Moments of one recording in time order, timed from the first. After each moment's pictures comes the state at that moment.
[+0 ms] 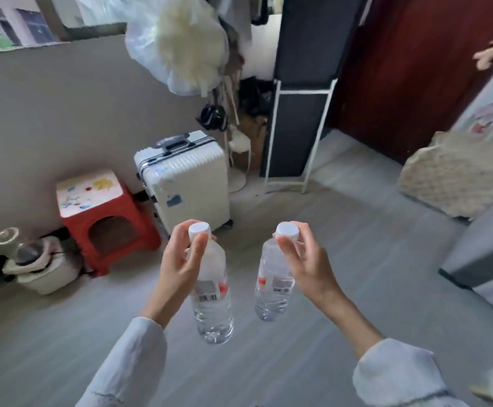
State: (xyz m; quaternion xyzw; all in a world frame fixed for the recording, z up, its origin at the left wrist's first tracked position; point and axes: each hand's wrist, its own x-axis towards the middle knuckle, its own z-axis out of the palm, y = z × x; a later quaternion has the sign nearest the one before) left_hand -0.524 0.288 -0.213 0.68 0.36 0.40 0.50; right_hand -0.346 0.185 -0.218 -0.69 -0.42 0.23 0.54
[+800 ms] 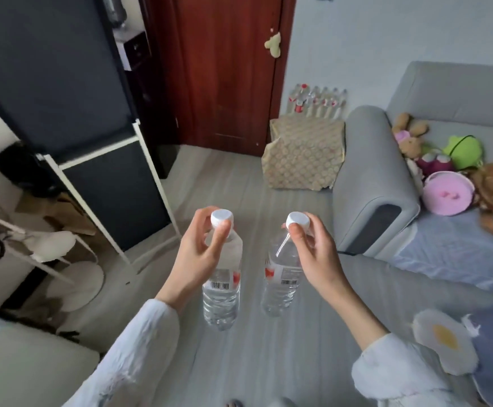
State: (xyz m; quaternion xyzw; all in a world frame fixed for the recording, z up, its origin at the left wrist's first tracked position) left_hand 0.083 0.429 -0.203 0.76 0.07 0.17 0.62; right_hand 0.149 0.245 -0.214 -0.77 -0.15 0.00 0.61
